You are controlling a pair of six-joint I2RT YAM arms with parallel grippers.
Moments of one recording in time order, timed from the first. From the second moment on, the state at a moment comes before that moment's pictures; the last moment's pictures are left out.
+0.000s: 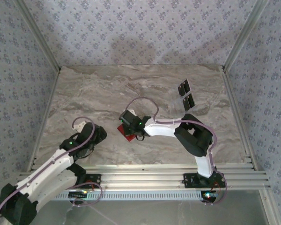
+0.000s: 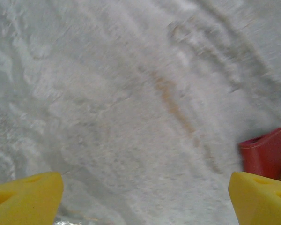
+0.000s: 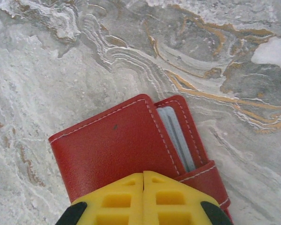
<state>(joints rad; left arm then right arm) -0.57 0.79 0.45 -0.68 -0.33 -1.05 1.01 1.99 1.23 -0.26 0.18 0.61</state>
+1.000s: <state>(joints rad) -0.53 0.89 0.48 -0.72 -0.22 -1.01 1.10 2.15 1.44 -0.47 0.42 0.53</state>
